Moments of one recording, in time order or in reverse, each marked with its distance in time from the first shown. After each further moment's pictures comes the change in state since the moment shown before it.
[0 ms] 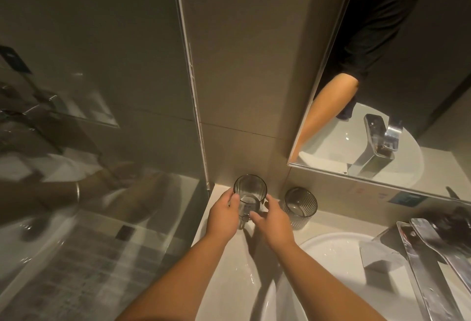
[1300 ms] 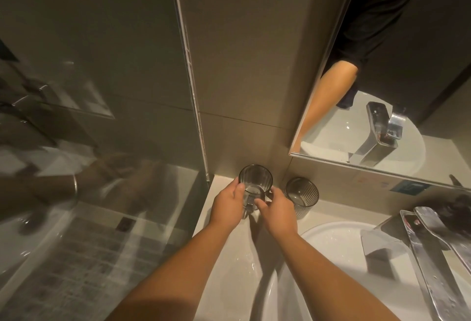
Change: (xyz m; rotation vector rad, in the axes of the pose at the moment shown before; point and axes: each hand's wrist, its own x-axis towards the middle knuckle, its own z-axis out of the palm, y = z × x) left_hand 0.005 -0.002 0.005 0.065 -0.053 0.084; right_hand 0.007 0.006 0.003 -0.020 0.112 0.044
